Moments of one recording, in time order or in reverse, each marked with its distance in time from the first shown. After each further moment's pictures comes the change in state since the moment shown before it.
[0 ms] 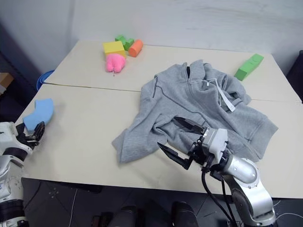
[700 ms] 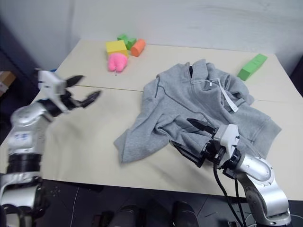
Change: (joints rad) left arm -0.567 0.014 -0.507 0.234 0.047 -0.104 -0.482; right arm 0.080 -0.068 -0.130 0.037 0.034 0.057 0.015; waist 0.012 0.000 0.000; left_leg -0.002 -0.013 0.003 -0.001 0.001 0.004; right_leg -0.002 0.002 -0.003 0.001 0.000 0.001
